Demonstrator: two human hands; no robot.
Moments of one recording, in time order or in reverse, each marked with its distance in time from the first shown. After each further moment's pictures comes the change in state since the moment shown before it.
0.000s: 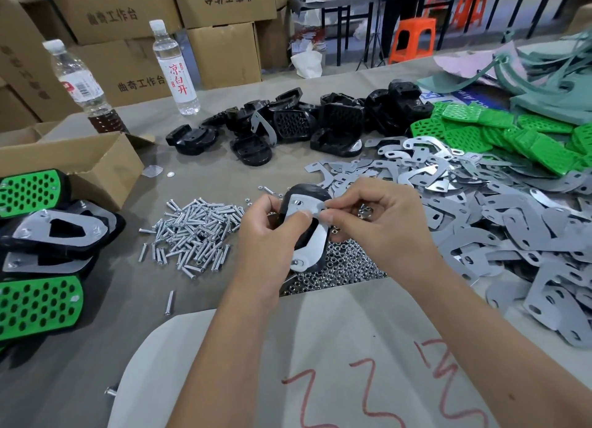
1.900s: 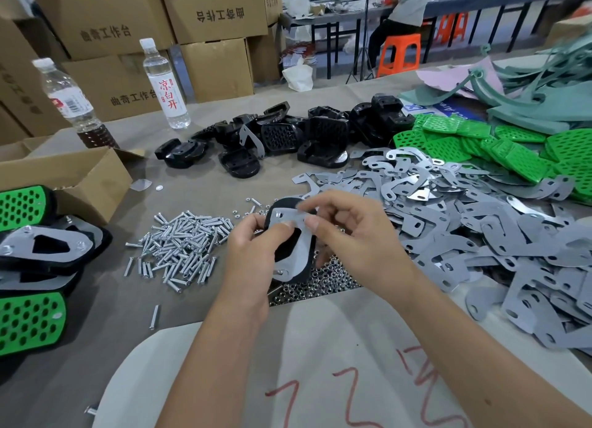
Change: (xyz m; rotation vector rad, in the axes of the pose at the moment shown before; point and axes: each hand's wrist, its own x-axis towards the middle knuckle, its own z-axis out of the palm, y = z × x) left_hand -0.005 0.003 0.006 -0.110 0.014 -0.128; right_hand -0.003 -0.002 0.004 -0.015 -0.072 0.029
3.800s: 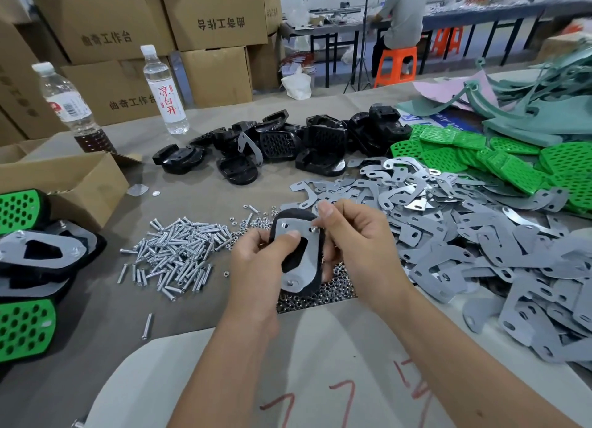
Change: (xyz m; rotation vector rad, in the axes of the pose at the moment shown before) left_hand -0.002 -0.009 0.010 -0.046 0.068 -0.010; right_hand -0.001 0.003 0.005 0.271 0.112 0.128
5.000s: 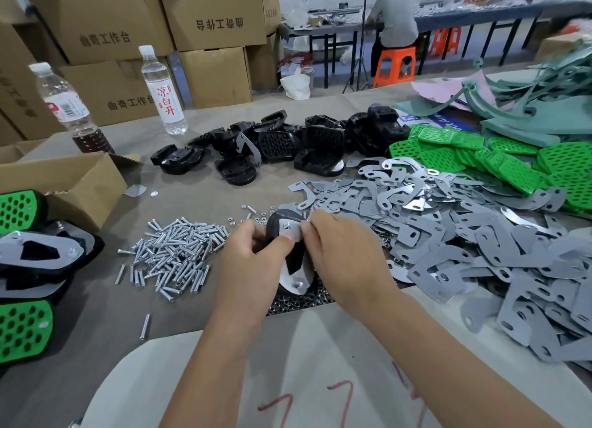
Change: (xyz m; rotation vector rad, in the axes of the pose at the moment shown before) left_hand 0.003 0.007 -0.010 0.311 -0.018 0.195; right_hand -0.001 -0.001 0.012 -1.235 -0.063 -0.210
